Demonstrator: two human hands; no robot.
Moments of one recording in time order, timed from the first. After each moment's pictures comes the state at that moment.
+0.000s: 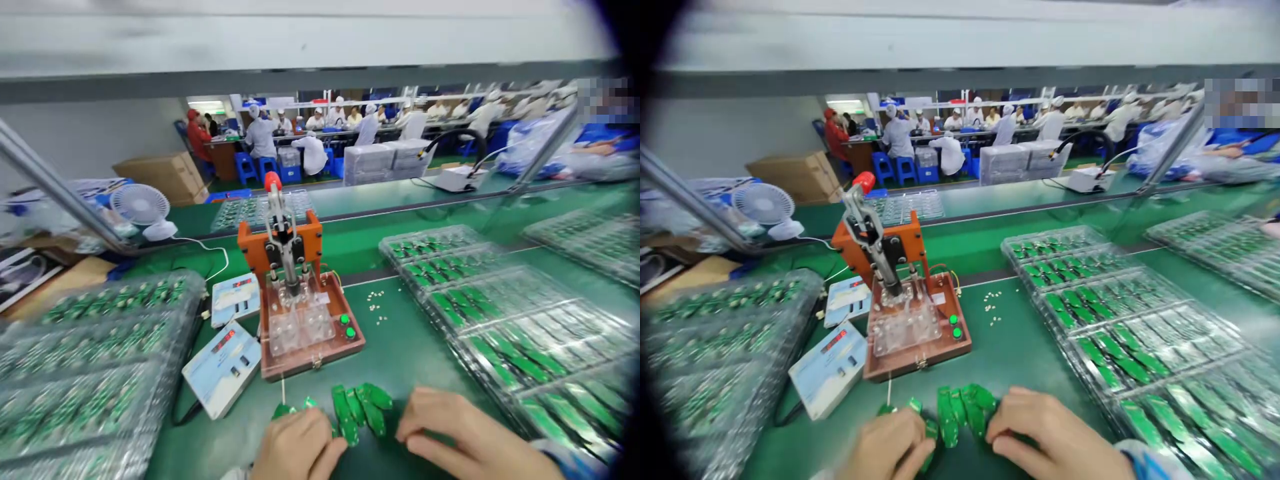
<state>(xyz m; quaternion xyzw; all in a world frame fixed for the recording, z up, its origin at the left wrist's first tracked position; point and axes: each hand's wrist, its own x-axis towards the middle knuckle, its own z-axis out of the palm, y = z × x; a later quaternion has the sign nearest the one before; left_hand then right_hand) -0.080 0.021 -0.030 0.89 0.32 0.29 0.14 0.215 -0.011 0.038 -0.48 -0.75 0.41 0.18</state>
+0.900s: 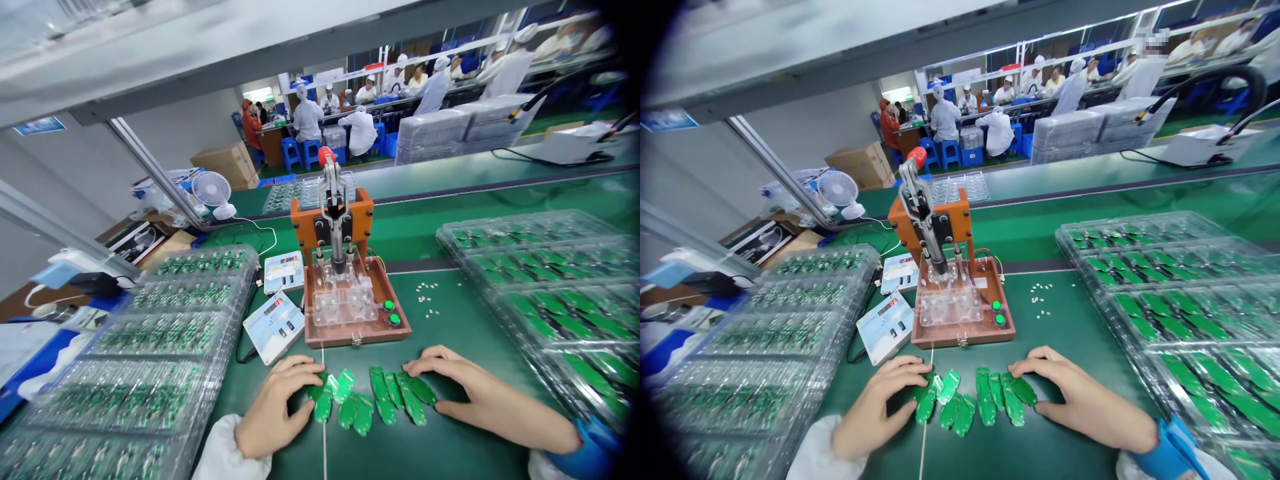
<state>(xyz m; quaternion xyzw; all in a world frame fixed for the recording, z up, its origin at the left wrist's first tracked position) -0.162 0.018 -0.031 0.82 0.45 0.20 0.29 0.223 0.040 -0.014 -0.47 -0.74 0.46 0.08</state>
